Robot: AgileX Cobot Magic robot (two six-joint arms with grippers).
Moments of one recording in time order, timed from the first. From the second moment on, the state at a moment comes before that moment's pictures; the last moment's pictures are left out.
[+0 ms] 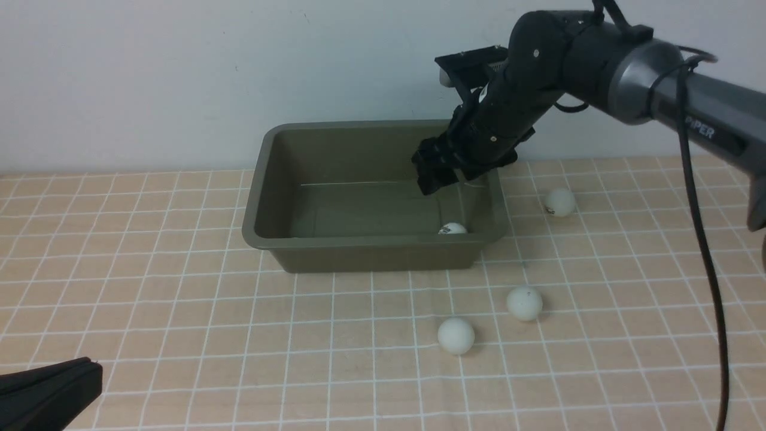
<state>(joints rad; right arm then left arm) 0.41 2.20 -2.03 0.17 1.06 -0.13 0.02 0.35 -0.58 -0.65 0.88 0.63</state>
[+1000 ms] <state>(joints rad) 0.23 2.15 -1.90 -0.05 1.11 0.04 0.02 0.35 -0.58 -0.65 0.85 0.65</state>
